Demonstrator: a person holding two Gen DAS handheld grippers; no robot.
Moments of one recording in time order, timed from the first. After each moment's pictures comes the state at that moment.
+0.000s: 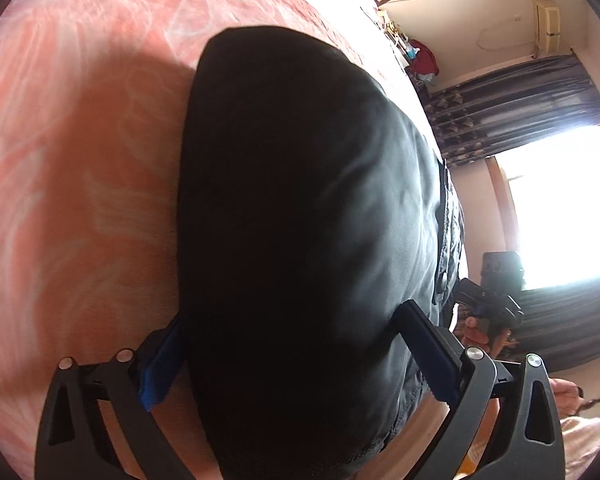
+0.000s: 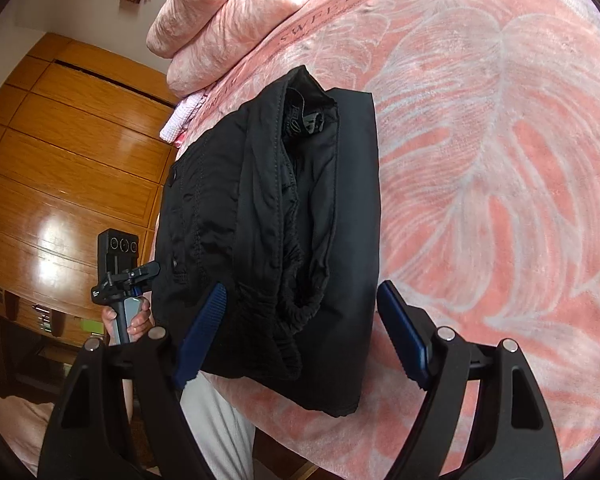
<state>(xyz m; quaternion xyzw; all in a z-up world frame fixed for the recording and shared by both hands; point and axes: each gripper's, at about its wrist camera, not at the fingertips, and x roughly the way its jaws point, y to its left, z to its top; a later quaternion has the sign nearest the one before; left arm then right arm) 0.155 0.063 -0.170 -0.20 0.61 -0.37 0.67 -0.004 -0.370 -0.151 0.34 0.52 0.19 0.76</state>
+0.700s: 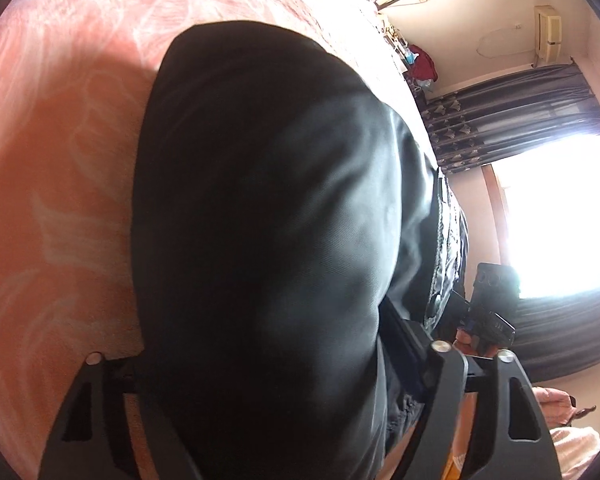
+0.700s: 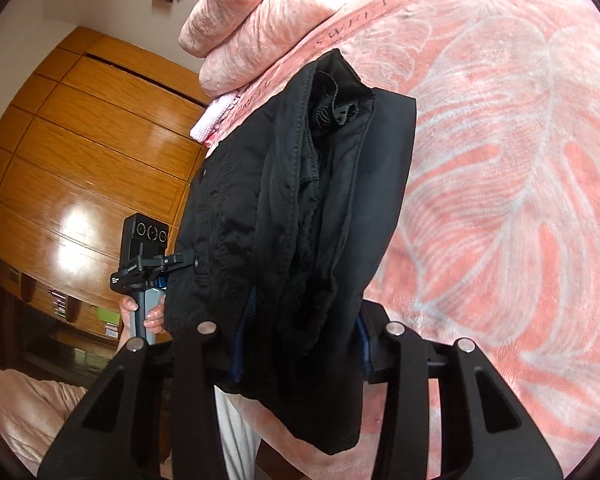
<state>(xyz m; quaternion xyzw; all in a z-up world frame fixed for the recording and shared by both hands) 0.161 0.032 -0.166 -0.22 0.60 -0.36 0.68 -0.010 -0.356 -0.135 0.33 0.48 0.24 0.78</state>
